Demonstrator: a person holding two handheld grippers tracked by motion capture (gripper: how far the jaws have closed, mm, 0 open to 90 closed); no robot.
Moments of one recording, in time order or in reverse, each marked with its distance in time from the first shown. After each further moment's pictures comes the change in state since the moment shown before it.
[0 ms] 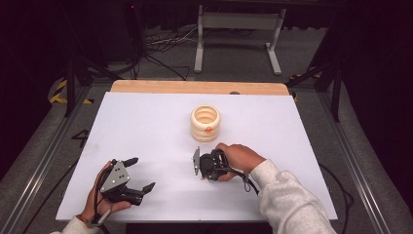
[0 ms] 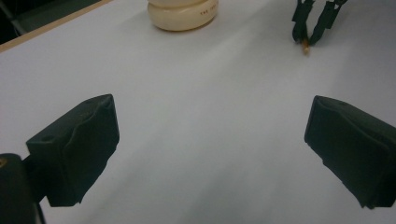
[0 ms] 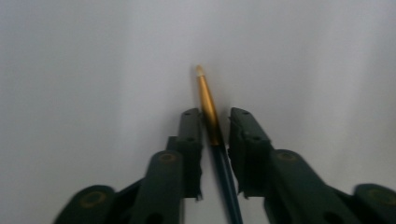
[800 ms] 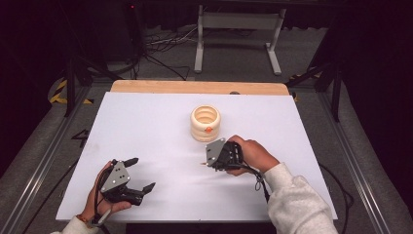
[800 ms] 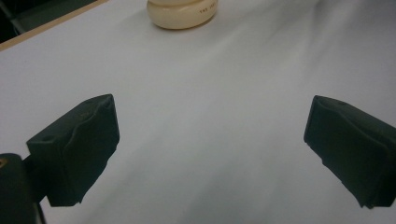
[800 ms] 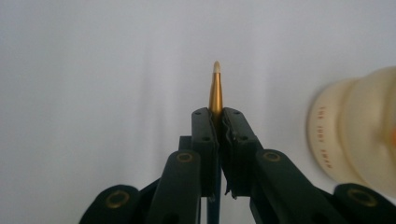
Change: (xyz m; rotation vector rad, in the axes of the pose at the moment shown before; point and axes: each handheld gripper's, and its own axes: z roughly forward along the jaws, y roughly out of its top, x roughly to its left) left arm -0.001 0.000 0.000 0.005 0.003 0.002; right arm 0.009 -0.032 -0.048 -0.300 -0.210 0.041
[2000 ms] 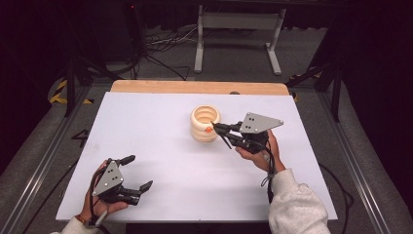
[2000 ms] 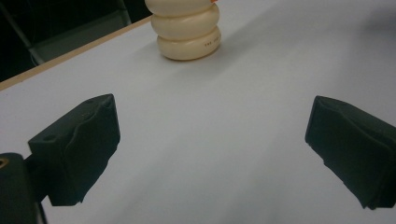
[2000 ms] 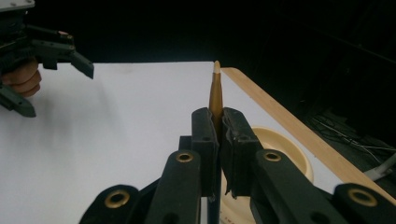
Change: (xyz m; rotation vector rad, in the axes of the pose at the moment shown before) left arm 0.001 0.002 -0.012 -0.124 0.017 0.008; right arm -0.016 -0.036 -0.061 -0.636 -0.354 0.419
